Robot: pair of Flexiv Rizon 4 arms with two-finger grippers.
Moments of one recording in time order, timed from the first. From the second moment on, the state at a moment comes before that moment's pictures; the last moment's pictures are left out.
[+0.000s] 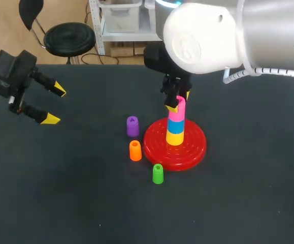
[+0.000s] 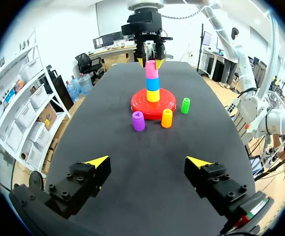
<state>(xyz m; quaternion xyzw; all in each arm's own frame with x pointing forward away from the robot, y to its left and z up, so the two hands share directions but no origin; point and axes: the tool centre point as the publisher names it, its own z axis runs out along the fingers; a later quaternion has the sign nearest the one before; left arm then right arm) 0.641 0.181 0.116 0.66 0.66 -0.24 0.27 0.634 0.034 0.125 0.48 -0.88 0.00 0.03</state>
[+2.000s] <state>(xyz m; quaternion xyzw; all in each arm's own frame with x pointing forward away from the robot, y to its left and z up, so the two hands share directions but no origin) 0.641 0.181 0.116 0.66 0.66 -0.24 0.27 0.656 0.140 0.083 0.59 -0.81 -0.02 0.01</state>
